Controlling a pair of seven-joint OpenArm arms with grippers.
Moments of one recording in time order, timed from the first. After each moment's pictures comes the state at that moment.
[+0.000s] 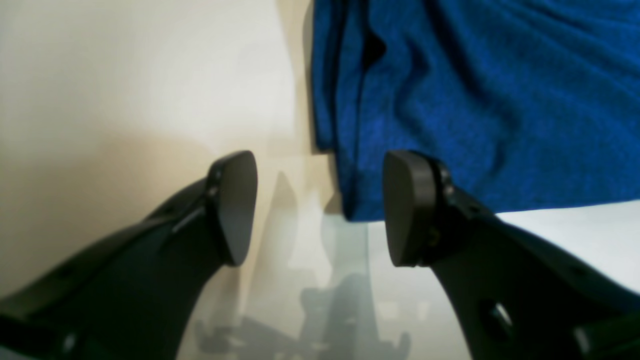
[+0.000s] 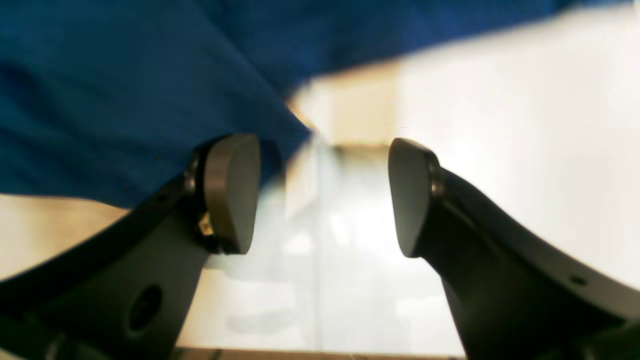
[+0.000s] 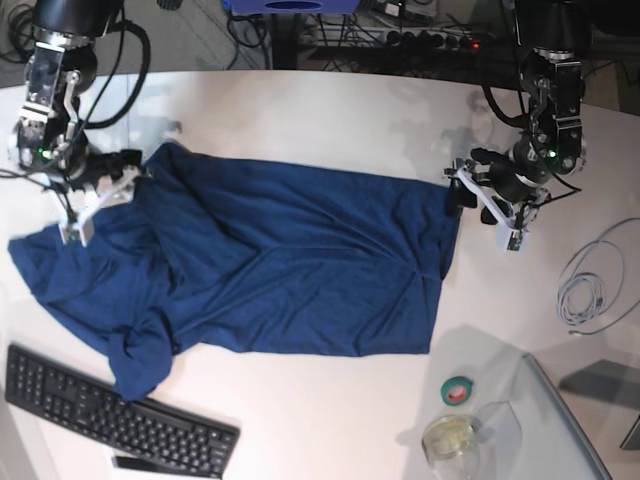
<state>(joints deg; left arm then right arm) 7.4 -17.4 -9.6 75.4 -16.5 -25.4 31.2 -8.4 3.1 19.4 86.6 7.3 16.2 -56.7</state>
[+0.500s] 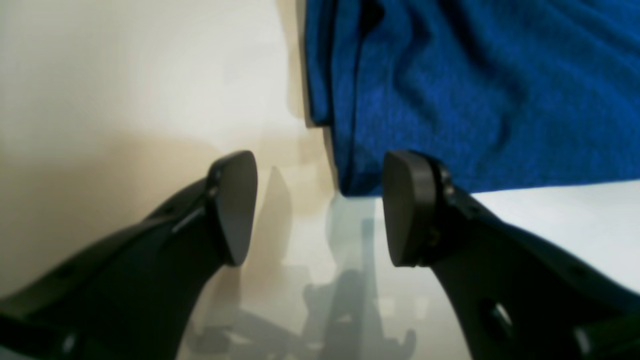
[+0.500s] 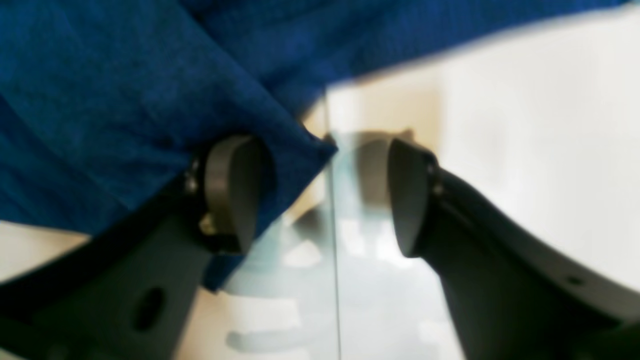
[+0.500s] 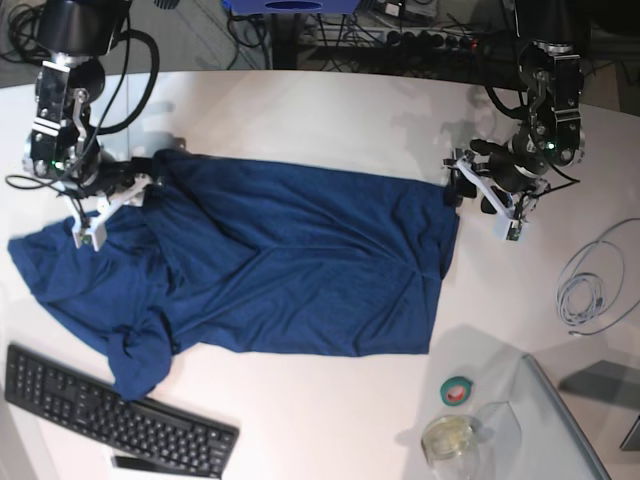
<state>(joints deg) 8.7 -17.5 -9.6 75.4 -16.4 -25.3 31.4 -4.2 3.1 18.9 75.2 7.9 16.3 -50.1</state>
